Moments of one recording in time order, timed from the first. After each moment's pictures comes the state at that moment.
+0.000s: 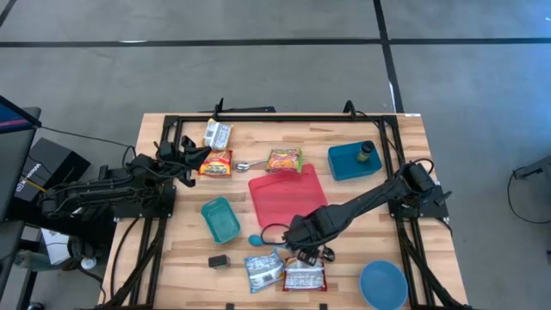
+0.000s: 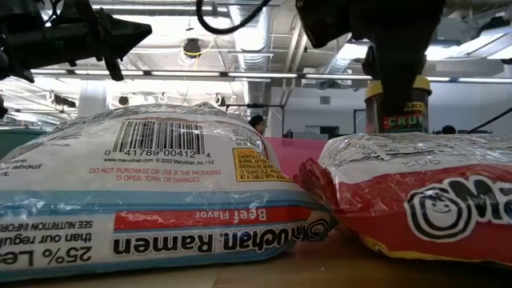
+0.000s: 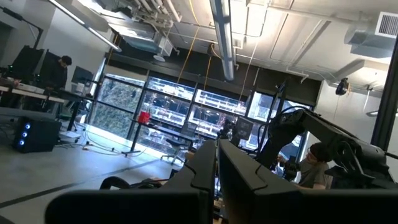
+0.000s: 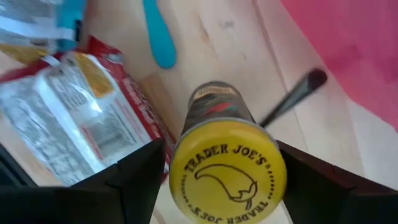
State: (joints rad) left arm 0.34 0.44 0.01 0.85 -0.01 -0.33; right arm 0.41 1.97 1.59 -1.12 0.00 0.84
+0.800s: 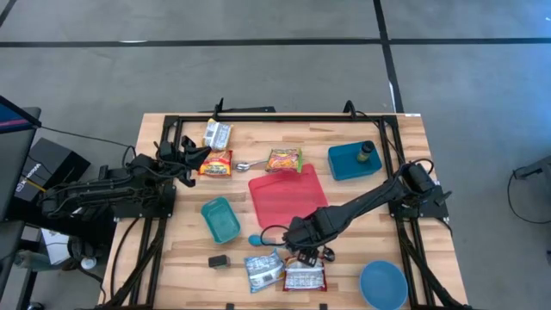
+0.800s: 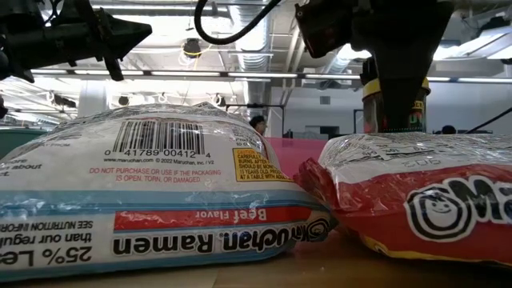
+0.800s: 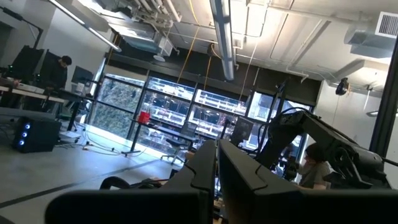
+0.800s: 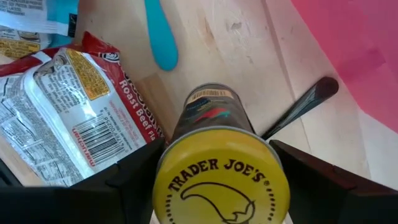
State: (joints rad) left arm 0.34 0.44 0.01 0.85 -0.01 -0.33; right arm 0.41 1.97 1.54 -1.06 0.00 0.81
